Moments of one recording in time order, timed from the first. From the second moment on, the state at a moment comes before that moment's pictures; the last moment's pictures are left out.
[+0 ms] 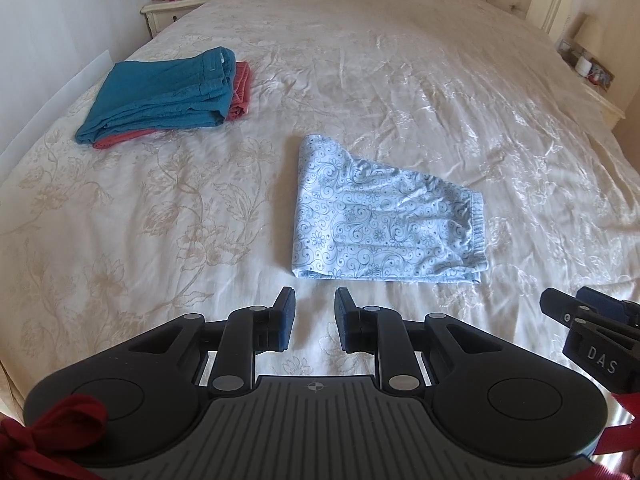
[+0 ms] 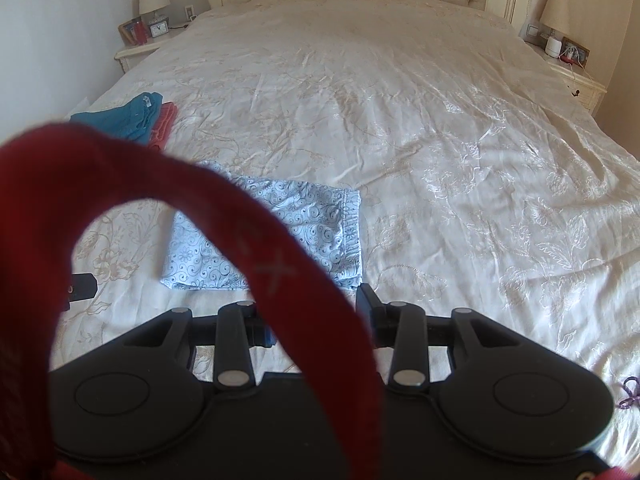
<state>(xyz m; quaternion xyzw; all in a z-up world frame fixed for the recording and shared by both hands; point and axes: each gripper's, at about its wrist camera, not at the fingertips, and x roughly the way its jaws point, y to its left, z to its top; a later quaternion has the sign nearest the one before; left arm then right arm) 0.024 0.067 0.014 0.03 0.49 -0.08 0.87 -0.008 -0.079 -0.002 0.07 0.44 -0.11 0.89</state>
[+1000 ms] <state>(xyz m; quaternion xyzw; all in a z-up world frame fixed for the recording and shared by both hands) 0.027 0.065 0.010 0.05 0.50 -0.07 0.86 0.001 -0.075 -0.003 0.05 0.46 -0.12 0.88</state>
